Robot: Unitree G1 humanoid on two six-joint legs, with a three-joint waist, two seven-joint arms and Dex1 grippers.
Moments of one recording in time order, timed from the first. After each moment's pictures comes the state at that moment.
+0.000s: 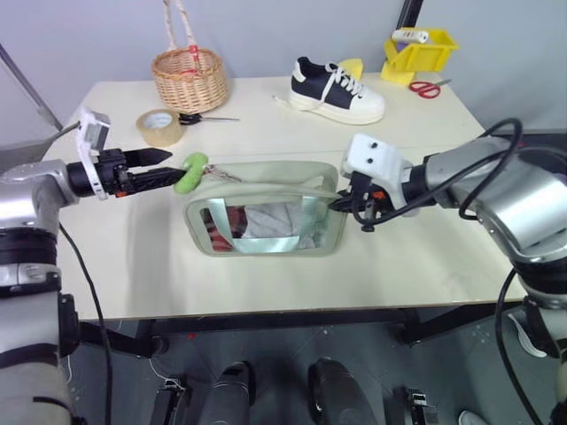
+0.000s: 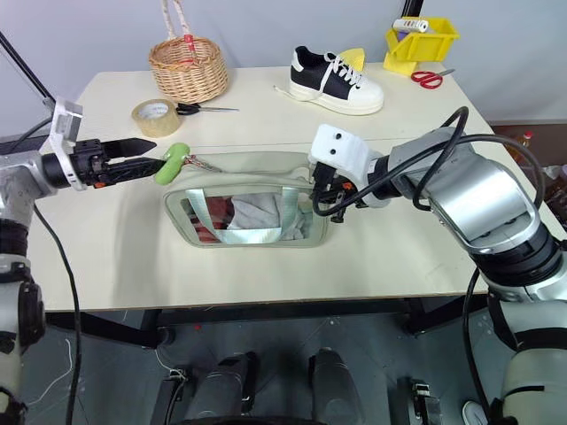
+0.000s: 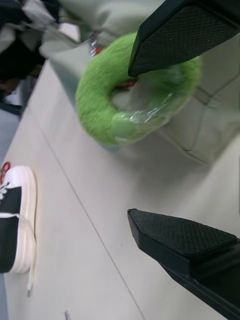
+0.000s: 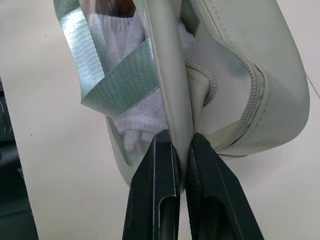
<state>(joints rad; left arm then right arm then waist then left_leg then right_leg) -0.93 0.81 0.13 0.73 -0.42 0.50 -1.36 -0.98 -0.89 0.34 -0.40 0.37 1.16 0.96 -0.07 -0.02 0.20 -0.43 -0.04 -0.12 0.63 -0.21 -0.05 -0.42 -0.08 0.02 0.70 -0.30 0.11</state>
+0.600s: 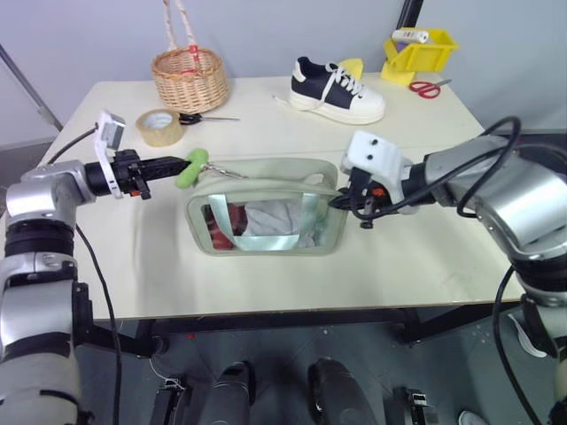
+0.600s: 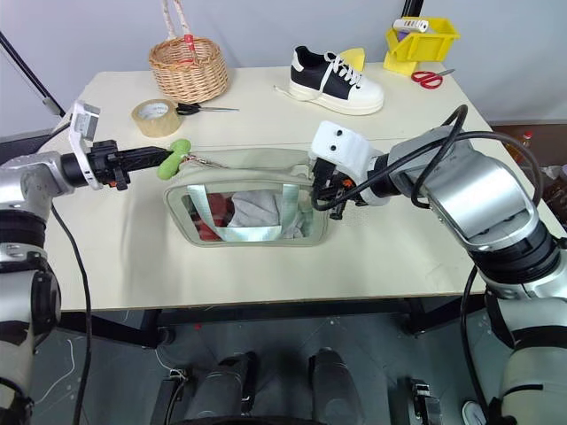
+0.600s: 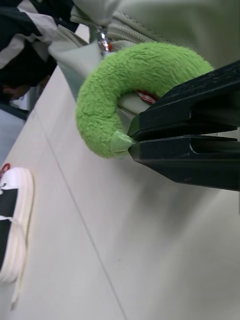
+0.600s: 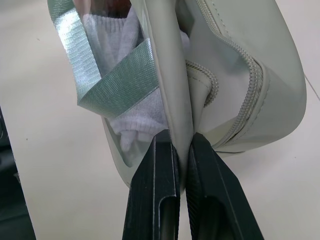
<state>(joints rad) -0.98 0.78 0.14 0.78 -0.40 0.50 -1.36 -0.99 -0.88 0.33 -0.39 0.37 1.19 0.94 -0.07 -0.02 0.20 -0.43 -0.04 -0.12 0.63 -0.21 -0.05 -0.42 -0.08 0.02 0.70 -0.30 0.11</state>
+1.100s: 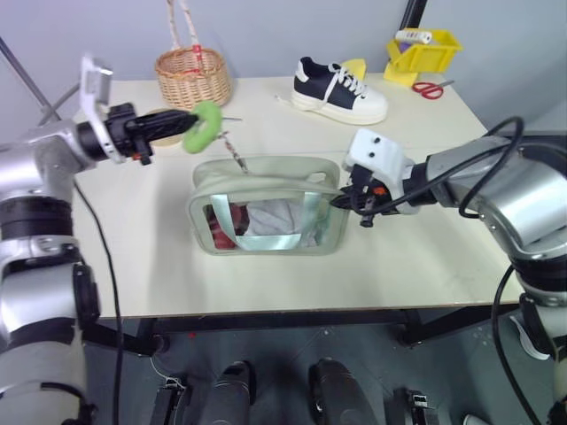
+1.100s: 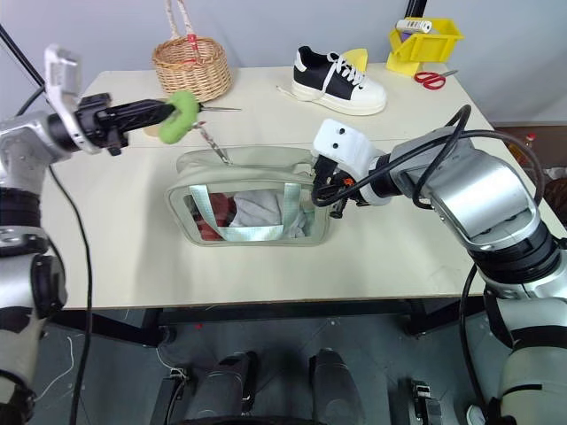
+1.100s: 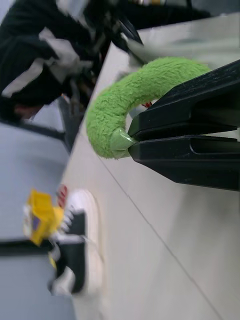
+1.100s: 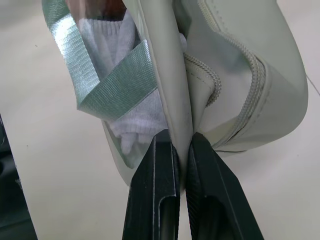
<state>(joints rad) -1.08 0.68 0.15 0.56 -0.47 0.58 -1.36 -0.99 -0.87 0.32 -0.39 0.40 1.23 0.91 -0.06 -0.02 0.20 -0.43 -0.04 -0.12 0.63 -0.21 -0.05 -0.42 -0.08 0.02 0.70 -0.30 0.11</state>
